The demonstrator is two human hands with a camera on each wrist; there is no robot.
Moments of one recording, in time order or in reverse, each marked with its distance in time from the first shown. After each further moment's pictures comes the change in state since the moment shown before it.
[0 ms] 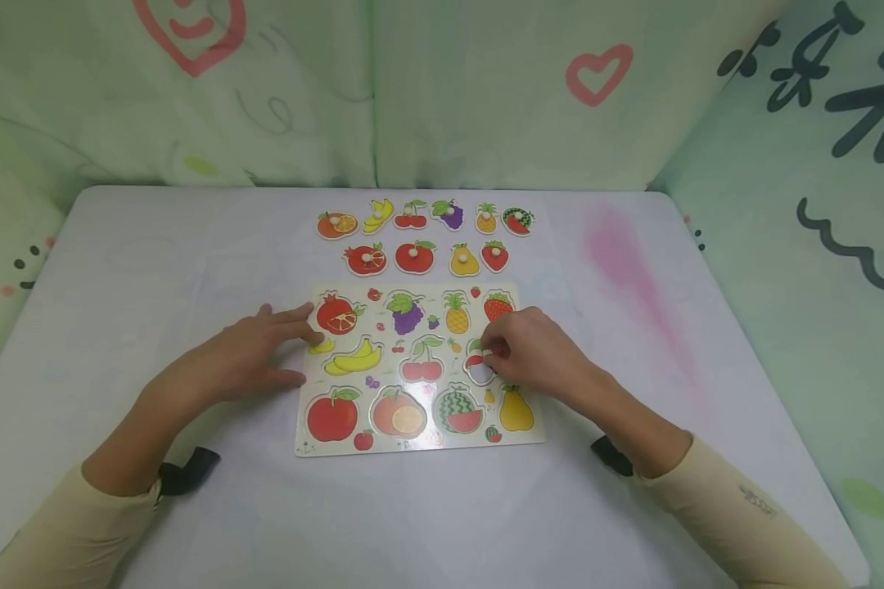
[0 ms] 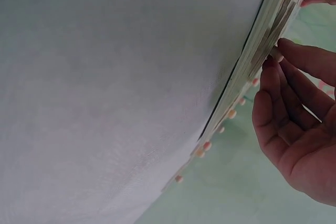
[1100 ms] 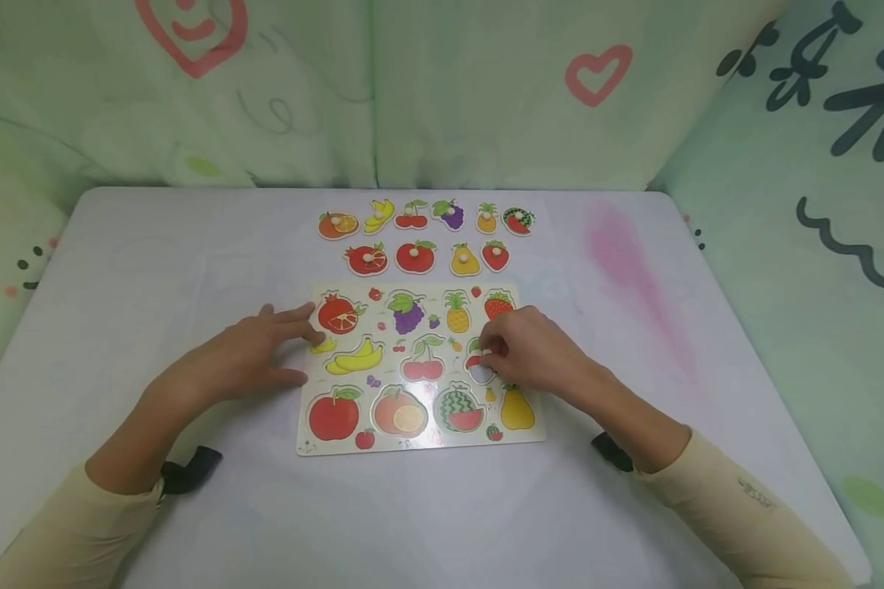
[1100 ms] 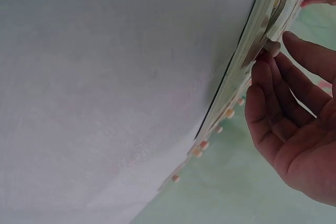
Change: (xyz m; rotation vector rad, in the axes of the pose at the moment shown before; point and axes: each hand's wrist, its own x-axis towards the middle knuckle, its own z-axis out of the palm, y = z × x) left_hand 0.000 0.000 0.000 0.006 -0.002 -0.005; right_hand 0.003 -0.002 0.000 0.002 -0.042 0.028
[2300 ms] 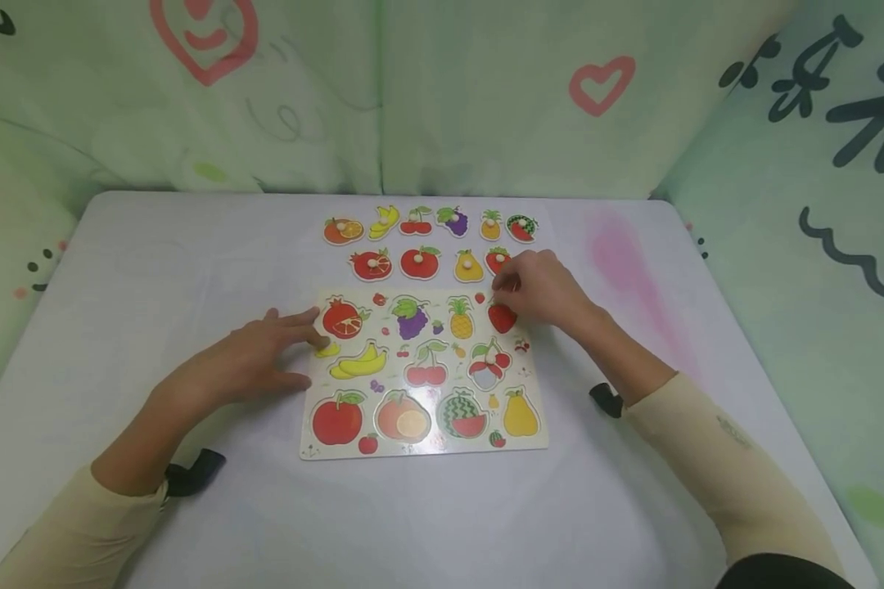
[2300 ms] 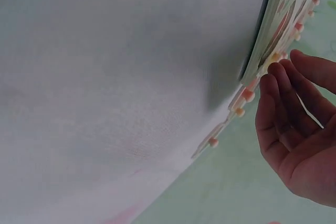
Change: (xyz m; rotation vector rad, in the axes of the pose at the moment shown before) left_hand 0.000 -0.001 0.001 -0.015 0.003 -0.012; right_hand 0.065 0.039 -0.036 0.005 0.086 0.097
